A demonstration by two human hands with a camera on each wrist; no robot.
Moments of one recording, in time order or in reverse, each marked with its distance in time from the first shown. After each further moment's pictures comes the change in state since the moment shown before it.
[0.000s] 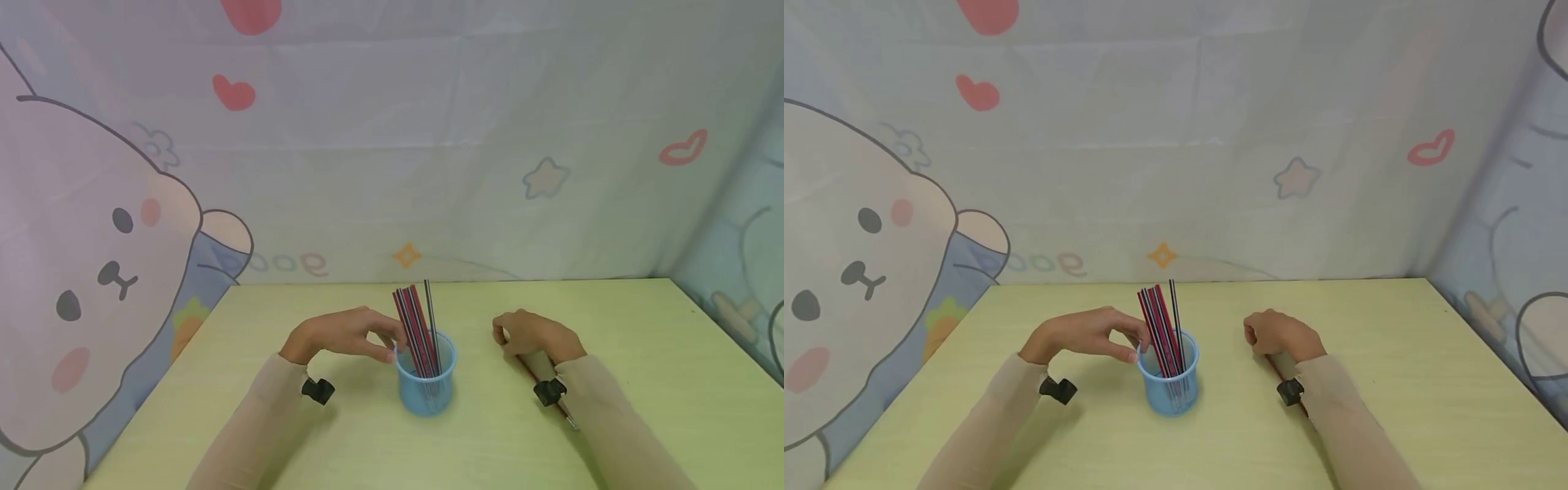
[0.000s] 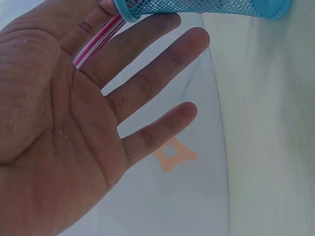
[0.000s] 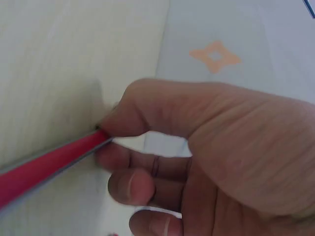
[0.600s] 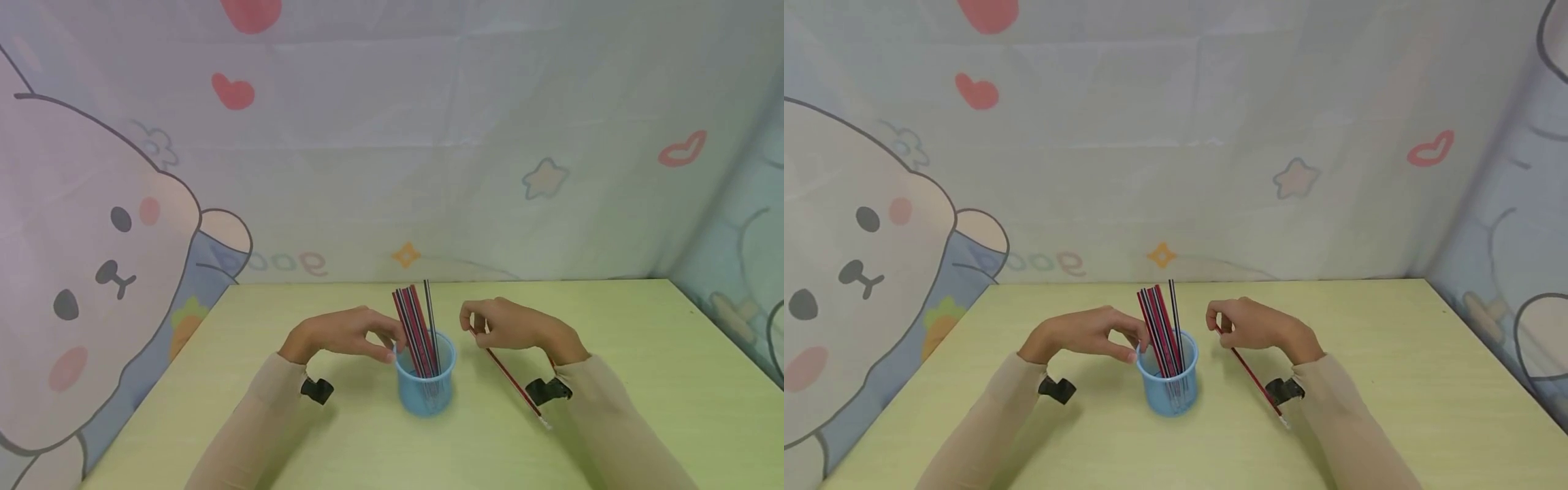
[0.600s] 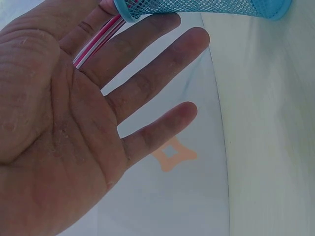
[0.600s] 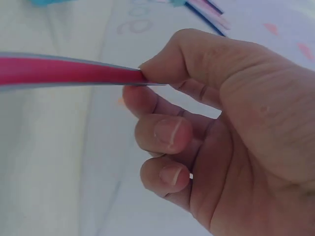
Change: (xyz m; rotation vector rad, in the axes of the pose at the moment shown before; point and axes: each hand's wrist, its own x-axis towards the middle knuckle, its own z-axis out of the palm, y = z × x) left_hand 0.000 -0.001 0.000 0.007 0.004 0.007; right_hand -0.004 -0.047 -0.022 0.109 0.031 -0.314
